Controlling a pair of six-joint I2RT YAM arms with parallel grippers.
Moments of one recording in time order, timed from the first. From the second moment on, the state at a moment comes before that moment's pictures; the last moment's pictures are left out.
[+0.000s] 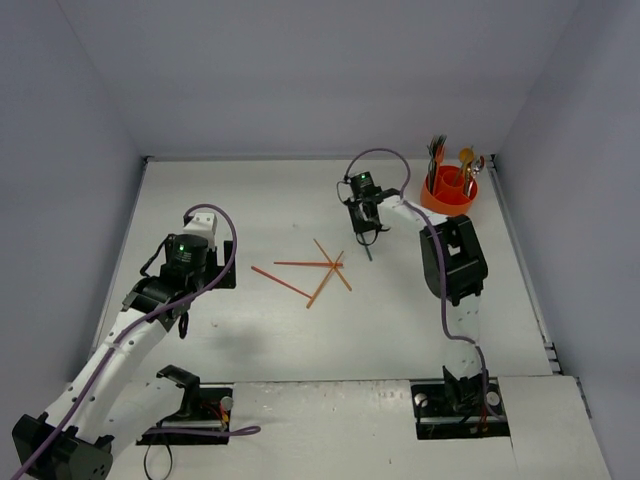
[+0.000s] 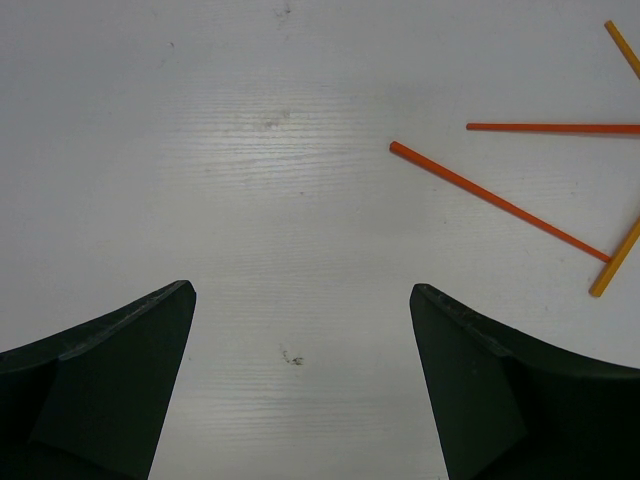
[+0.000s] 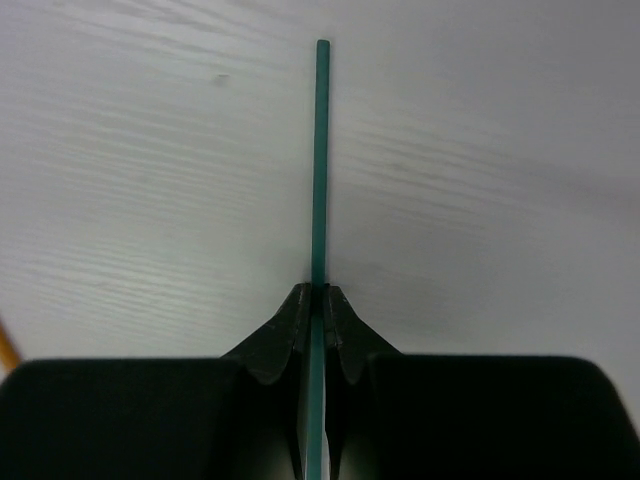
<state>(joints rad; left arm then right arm) -0.38 0.87 0.82 -0.66 -0.27 -0.22 0.45 2.15 1.56 -0.41 0.12 0.12</state>
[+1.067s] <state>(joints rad) -0.38 0.89 0.82 -0.66 -0.31 -0.22 -0.05 1.76 1.41 0.34 0.24 0.03</state>
